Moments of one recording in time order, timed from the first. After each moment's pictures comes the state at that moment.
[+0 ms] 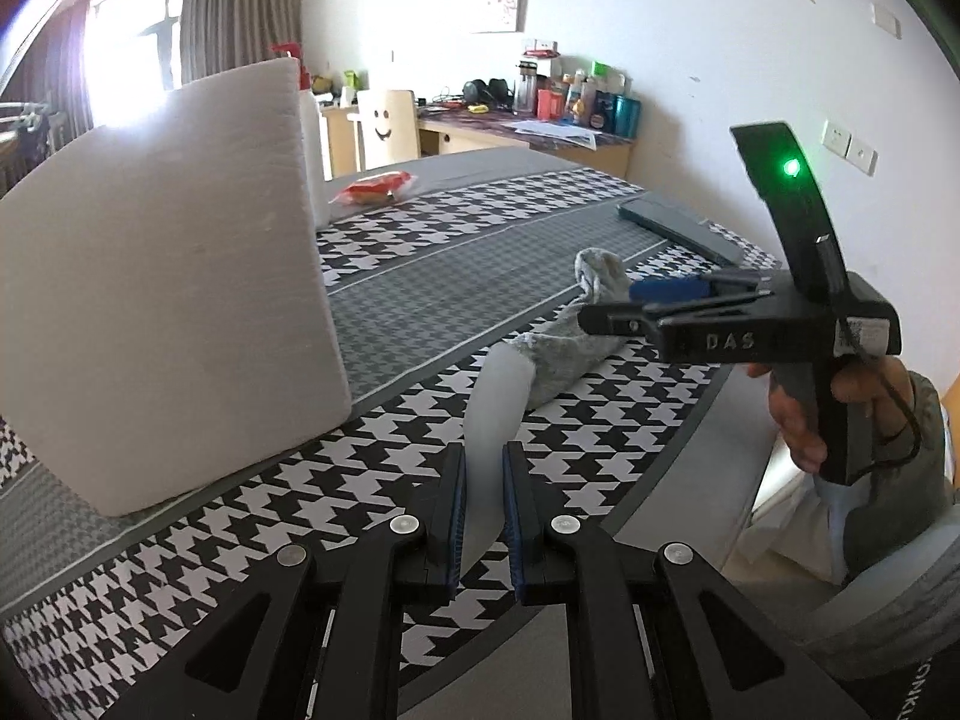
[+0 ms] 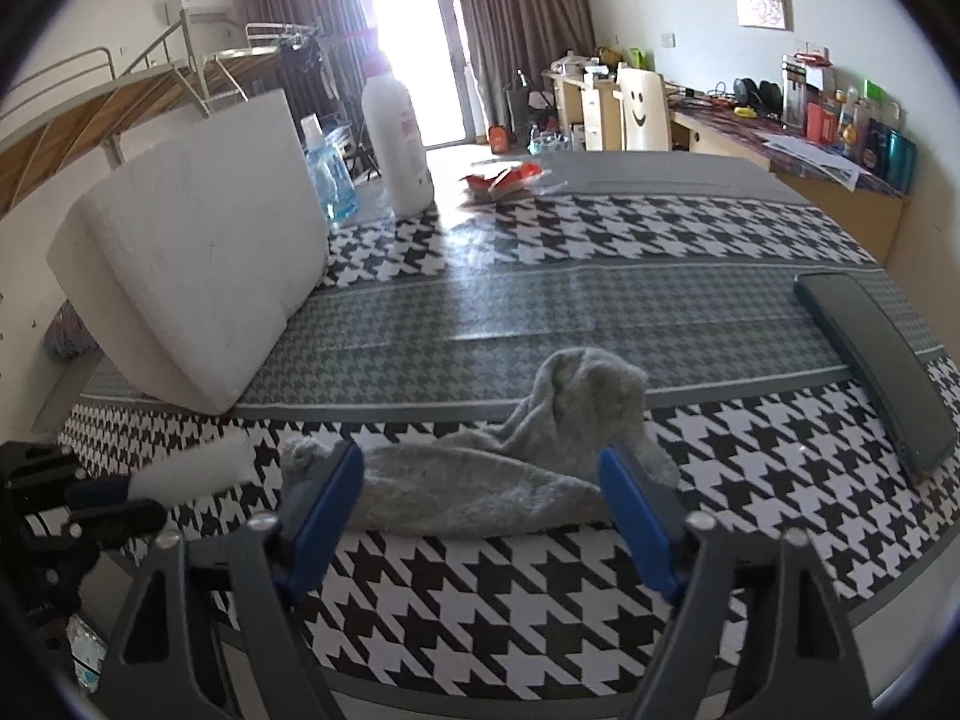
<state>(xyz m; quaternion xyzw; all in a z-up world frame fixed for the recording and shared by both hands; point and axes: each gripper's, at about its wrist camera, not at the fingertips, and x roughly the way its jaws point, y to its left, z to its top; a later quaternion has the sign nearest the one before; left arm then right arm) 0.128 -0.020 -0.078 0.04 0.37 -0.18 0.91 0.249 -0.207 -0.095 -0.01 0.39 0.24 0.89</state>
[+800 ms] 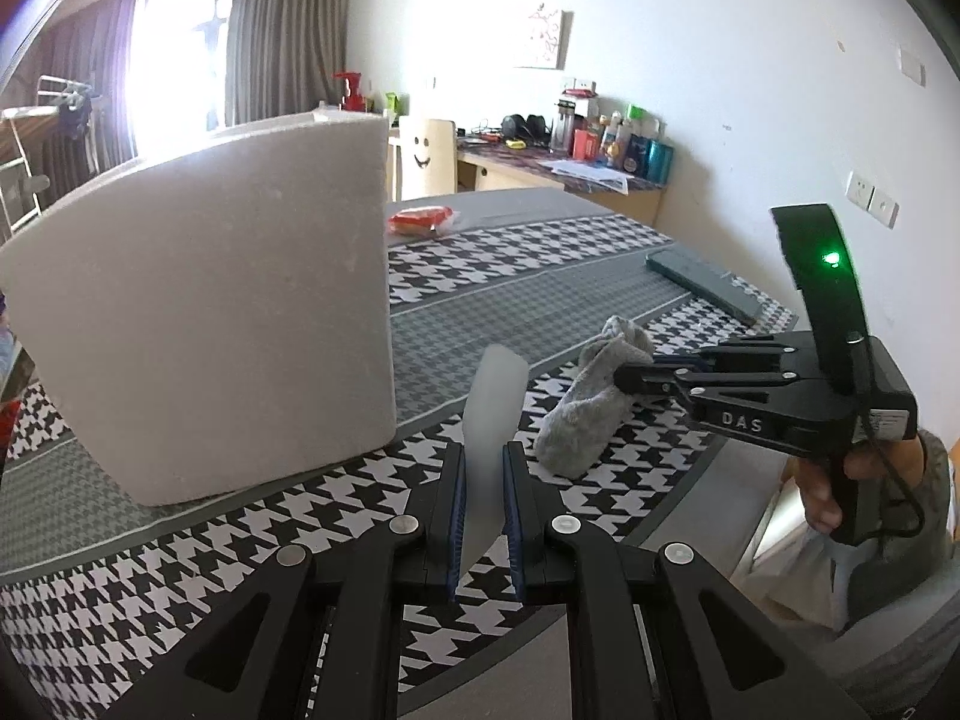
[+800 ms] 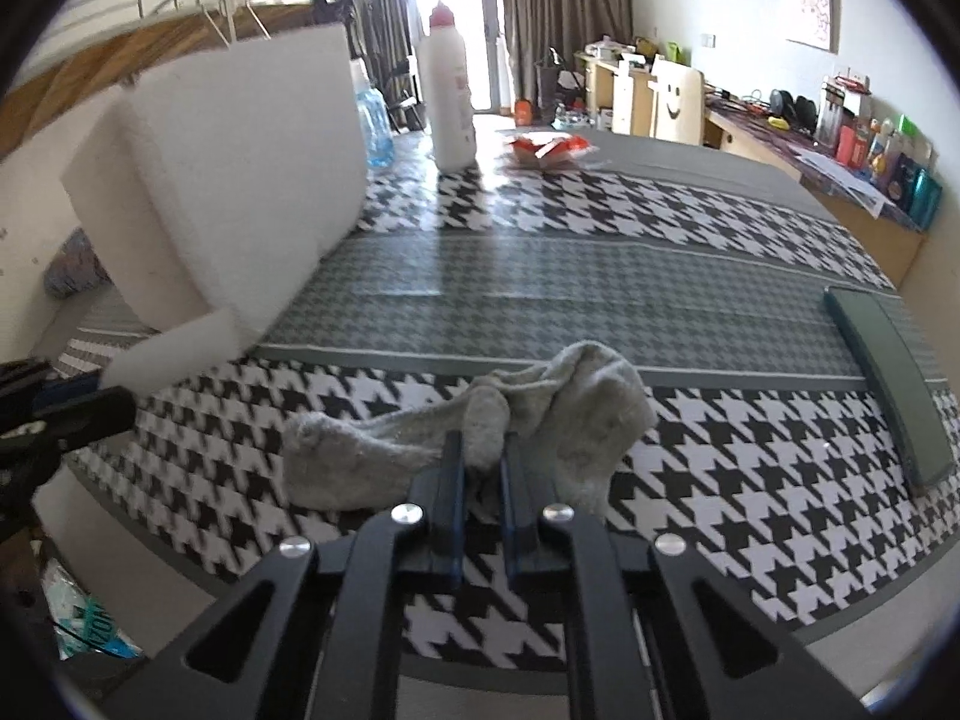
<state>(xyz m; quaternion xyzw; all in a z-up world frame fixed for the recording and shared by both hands) 0.106 -0.001 -0.054 0.00 0.34 -0.14 0.93 0.215 -0.185 -0.091 -0.07 0.39 0.26 0.88</state>
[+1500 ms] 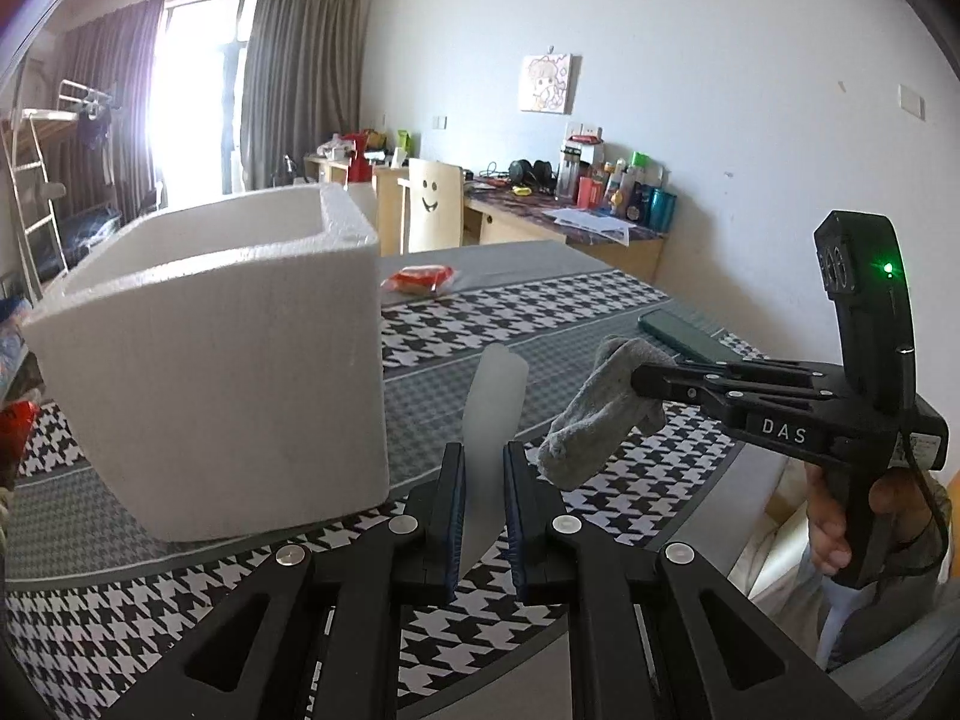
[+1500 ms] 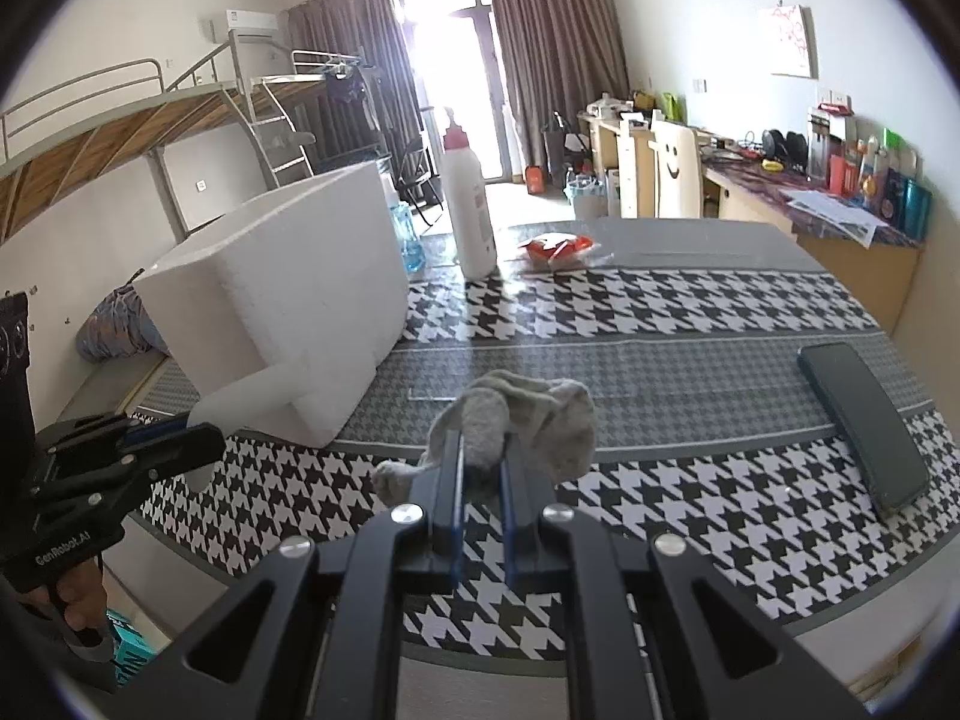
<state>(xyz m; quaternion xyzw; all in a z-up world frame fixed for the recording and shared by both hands) 0.100 -0.006 -0.020 -0.02 0.29 -0.13 0.95 0.197 -0.197 -0.034 -0.01 0.33 0.28 0.90</state>
